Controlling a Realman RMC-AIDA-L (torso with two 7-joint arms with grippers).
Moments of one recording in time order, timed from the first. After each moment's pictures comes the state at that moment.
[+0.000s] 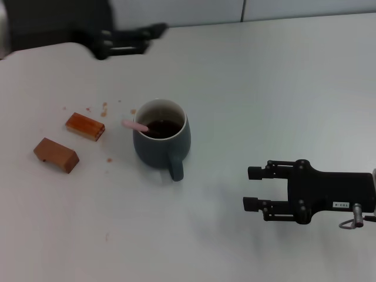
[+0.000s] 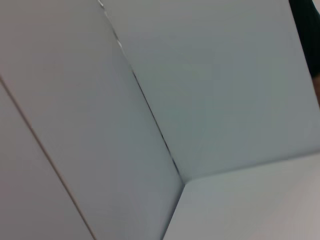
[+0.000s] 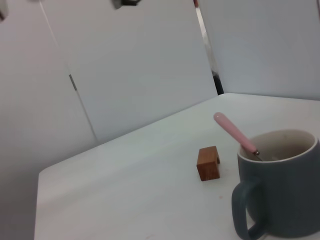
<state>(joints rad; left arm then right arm) -0.29 -2.06 1.21 1.63 1.77 1.32 -1.60 0.52 2.08 -0.34 -0.42 -2.36 -1.71 1.06</state>
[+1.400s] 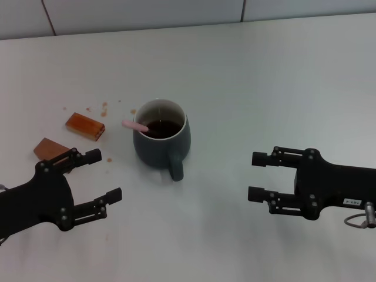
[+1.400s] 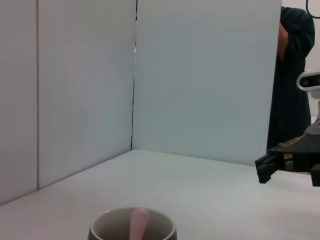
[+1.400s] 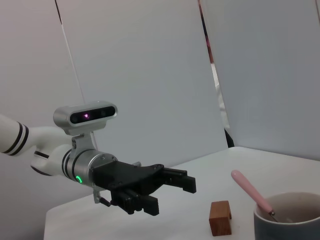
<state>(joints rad) -0.21 -2.07 0.81 0.58 1.72 1.69 -0.91 0.47 2.09 -0.38 -0.43 -2.22 -1.82 0.98</state>
